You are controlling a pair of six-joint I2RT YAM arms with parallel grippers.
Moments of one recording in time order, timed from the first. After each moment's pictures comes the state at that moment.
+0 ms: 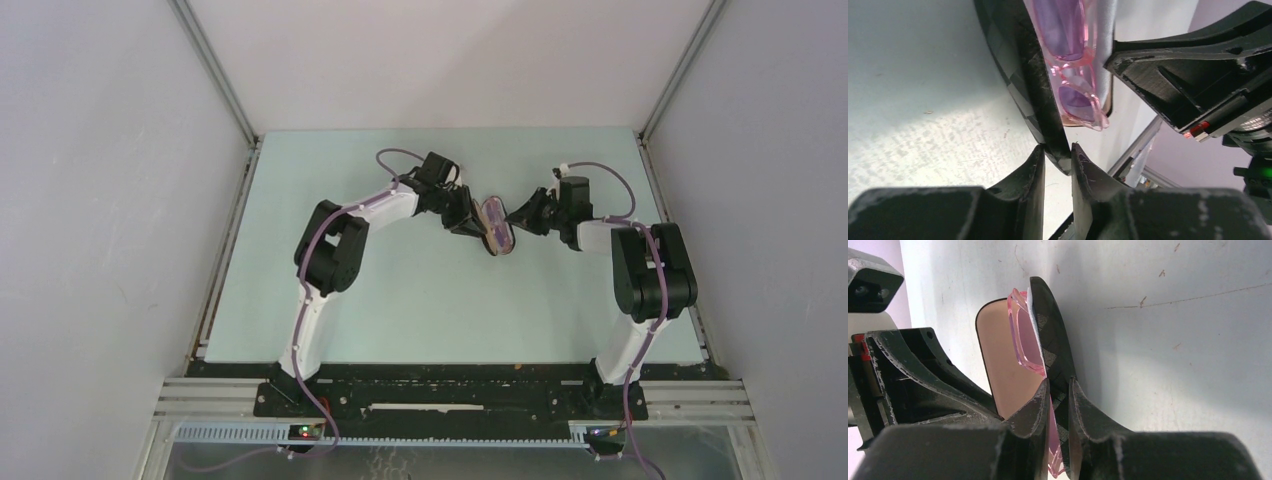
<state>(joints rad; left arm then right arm) -0.58 2.27 1.75 -0.37 0.58 -0.81 0.12 1.83 0.92 0.28 -0.47 0.68</state>
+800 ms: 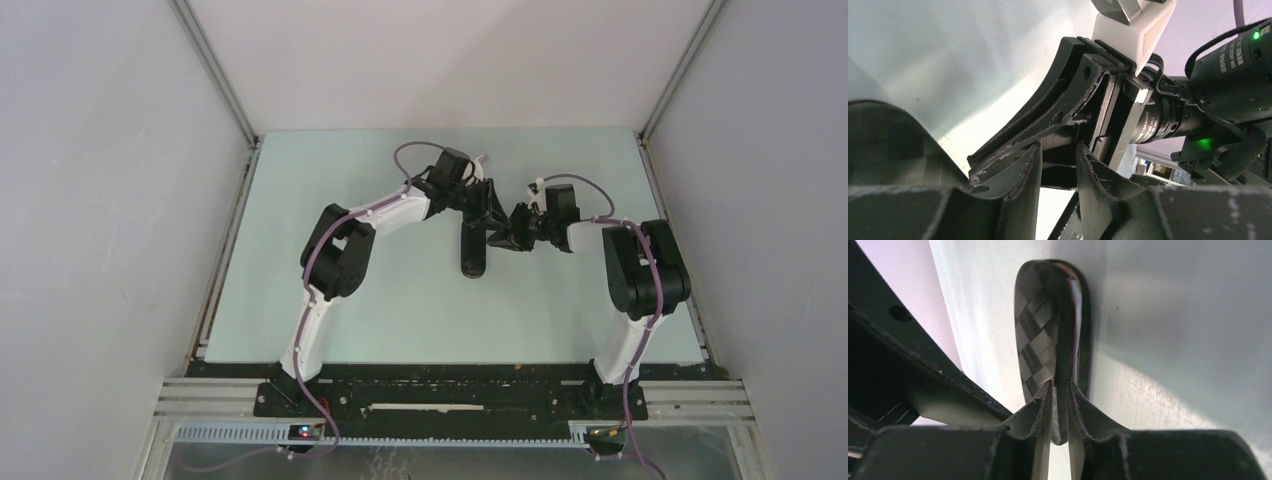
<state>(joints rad) -0.65 2.29 1.81 -0.20 0.69 -0.80 0.17 1.86 0.93 0.15 -0.70 0.69</state>
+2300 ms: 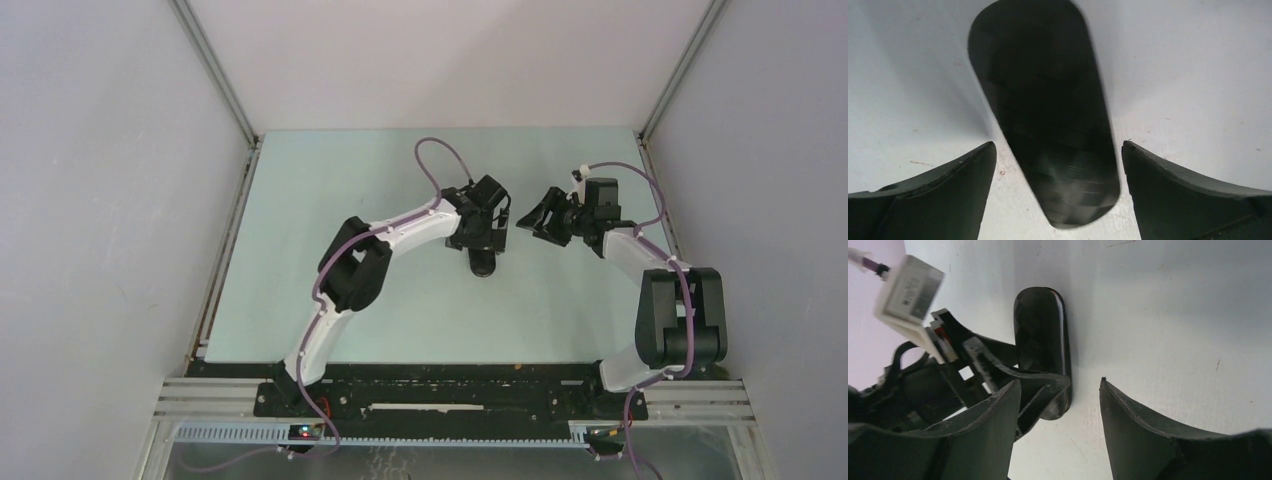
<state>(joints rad) -0.82 2.26 1.88 -0.69 -0.08 -0.61 0.02 1.53 0.87 -0.07 -0.53 0.56</state>
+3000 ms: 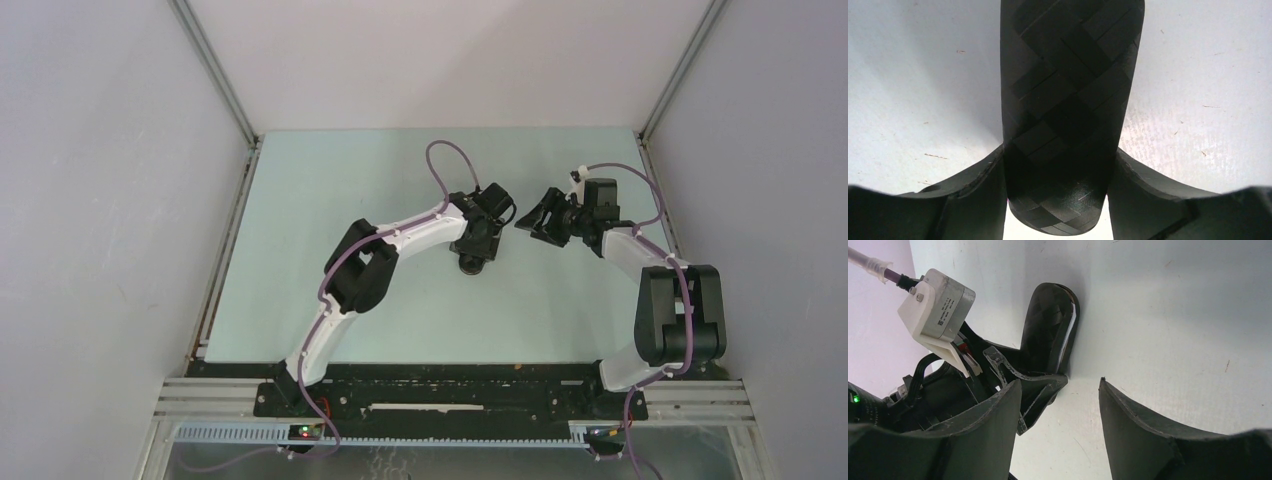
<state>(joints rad) -0.85 2.32 1.93 -0.78 -0.17 -0.52 0.02 1.54 0.87 -0.06 -0.56 0.57</state>
